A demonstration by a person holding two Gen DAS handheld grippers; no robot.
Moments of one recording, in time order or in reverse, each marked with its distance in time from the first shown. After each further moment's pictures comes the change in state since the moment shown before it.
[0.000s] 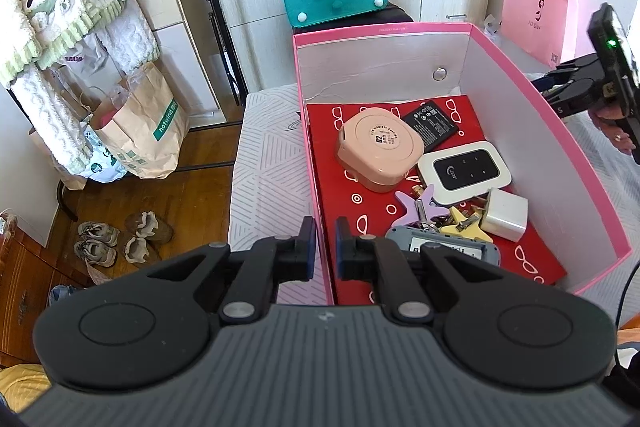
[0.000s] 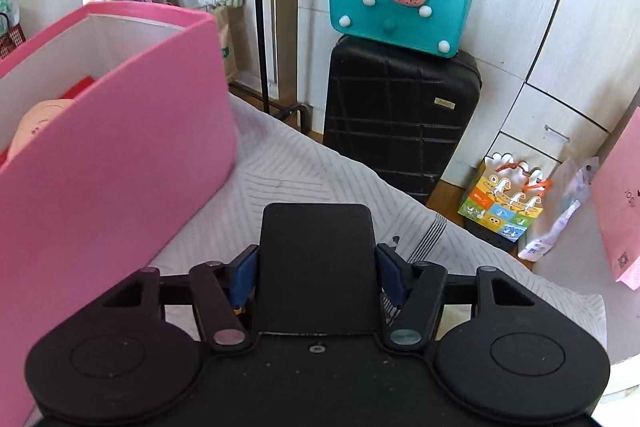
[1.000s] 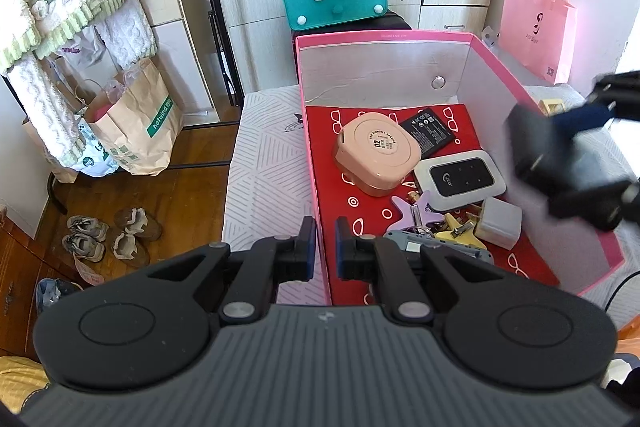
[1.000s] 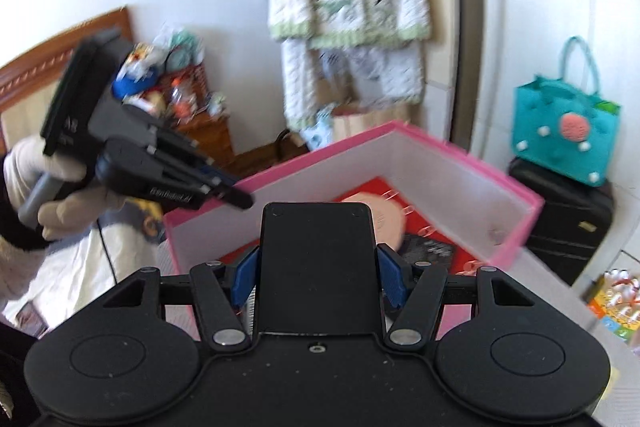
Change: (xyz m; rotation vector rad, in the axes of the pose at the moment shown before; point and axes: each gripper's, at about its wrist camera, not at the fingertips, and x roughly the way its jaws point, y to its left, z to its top) left arm -0.002 0.007 -0.002 -0.041 -0.015 -0.032; right arm -0.114 0.142 0.016 -0.216 -0.189 0.436
